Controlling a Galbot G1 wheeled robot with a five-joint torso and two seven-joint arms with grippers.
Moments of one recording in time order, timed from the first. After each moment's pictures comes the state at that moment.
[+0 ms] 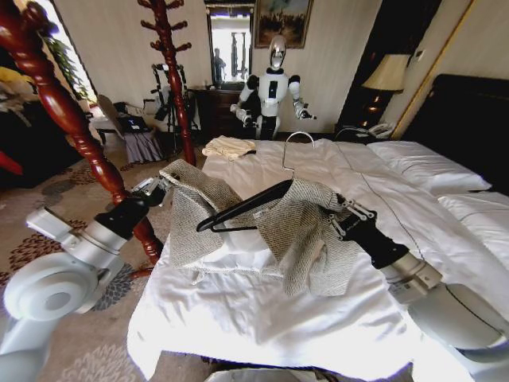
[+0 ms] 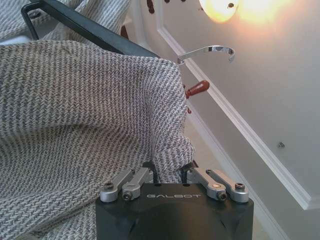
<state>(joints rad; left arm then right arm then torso) 1.27 -0.70 -0.88 -2.50 -1.55 0.26 -0.07 -1.74 0.61 0.93 2.42 -0.15 0.08 0.09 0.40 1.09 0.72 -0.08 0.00</state>
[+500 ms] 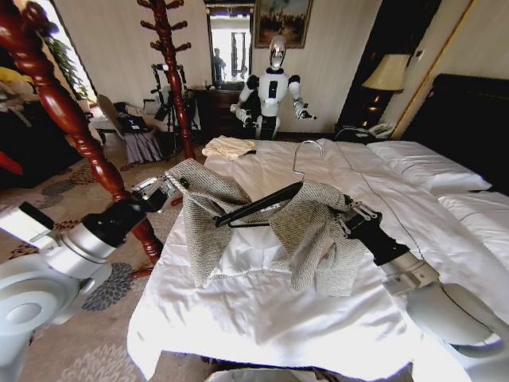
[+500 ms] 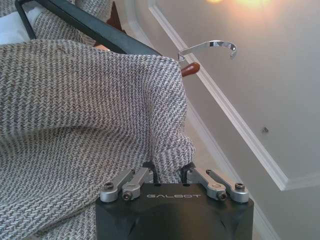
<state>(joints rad) 1.30 -0.68 -0.96 -2.50 -1.49 0.32 0.06 -1.74 0.61 0.93 2.38 -0.17 0.02 0.15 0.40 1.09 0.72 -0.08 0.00</state>
